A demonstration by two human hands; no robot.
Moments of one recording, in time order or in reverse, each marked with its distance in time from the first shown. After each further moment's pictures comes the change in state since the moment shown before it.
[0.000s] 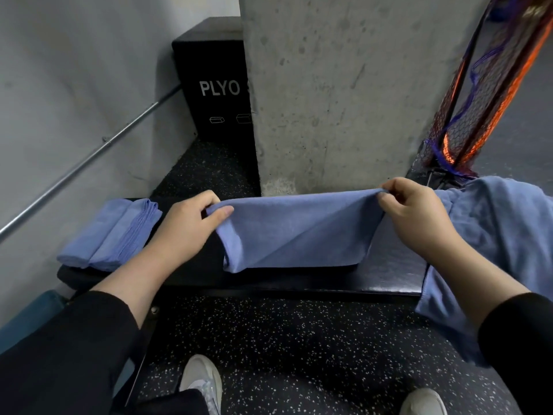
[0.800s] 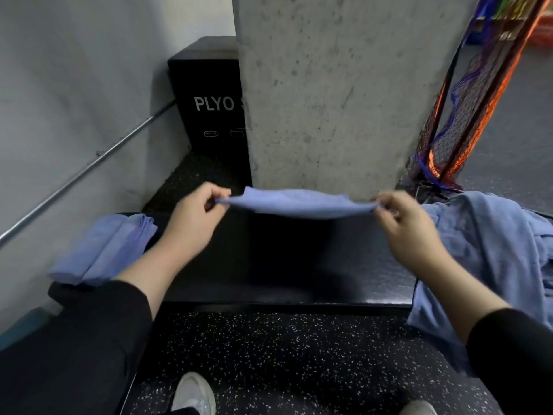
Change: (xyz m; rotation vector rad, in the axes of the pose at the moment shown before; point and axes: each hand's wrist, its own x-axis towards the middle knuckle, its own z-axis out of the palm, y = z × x) left_hand 0.034 0.006 0.006 -0.244 0.078 0.096; right_hand 0.002 0.019 0.003 -0.019 0.094 -0.179
